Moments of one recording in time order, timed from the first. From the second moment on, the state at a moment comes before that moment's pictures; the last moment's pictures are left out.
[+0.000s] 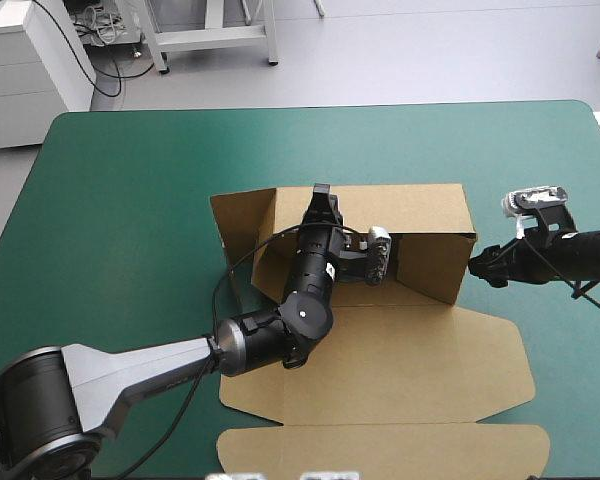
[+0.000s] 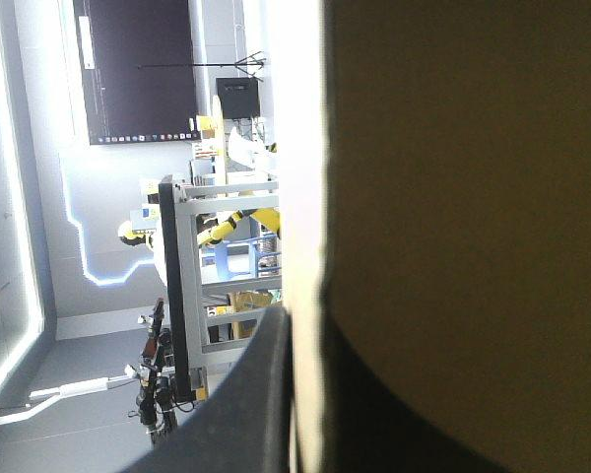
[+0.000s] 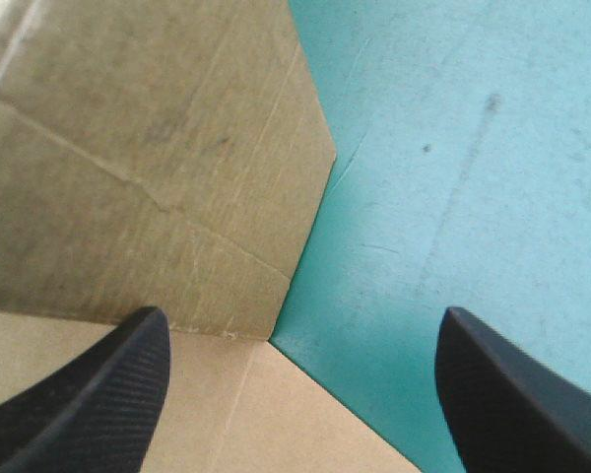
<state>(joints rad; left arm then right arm) -1.08 1.74 -1.19 1.67 0.80 -0.44 -0.25 1.31 -0.99 0.60 0.94 -0.85</state>
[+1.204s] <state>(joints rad) -1.08 1.74 -1.19 1.67 0.79 -0.45 -0.25 1.31 -0.82 0.96 0.91 -1.34</state>
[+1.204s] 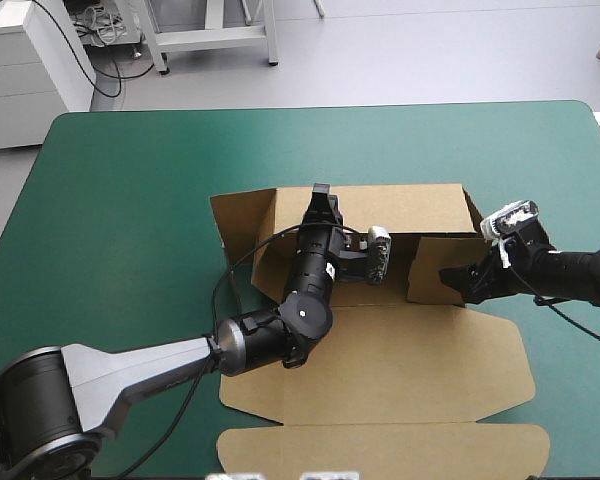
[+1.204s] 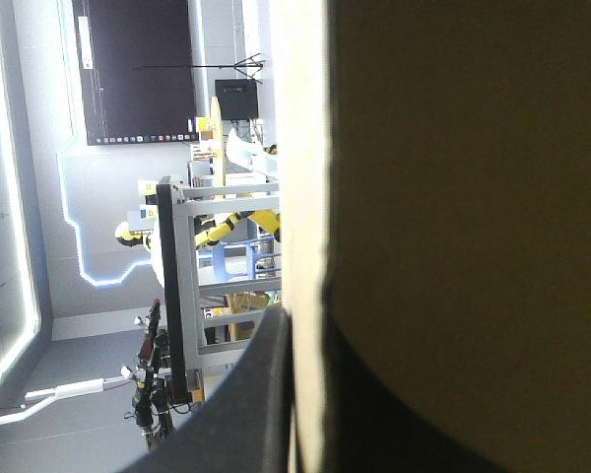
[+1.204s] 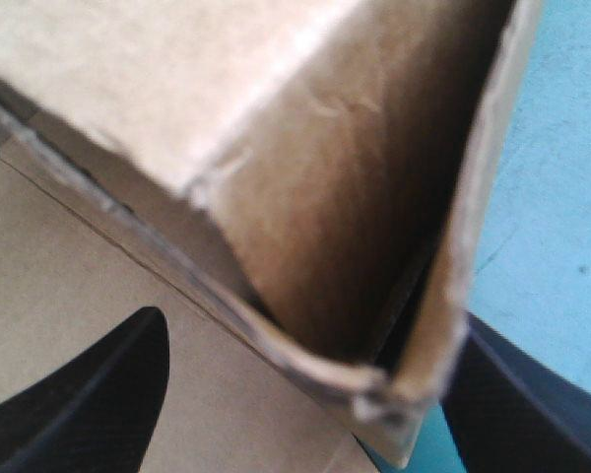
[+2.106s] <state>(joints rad) -1.08 1.74 -1.19 1.67 0.78 -0.46 -0.22 1.31 -0.77 1.14 0.78 -1.47</state>
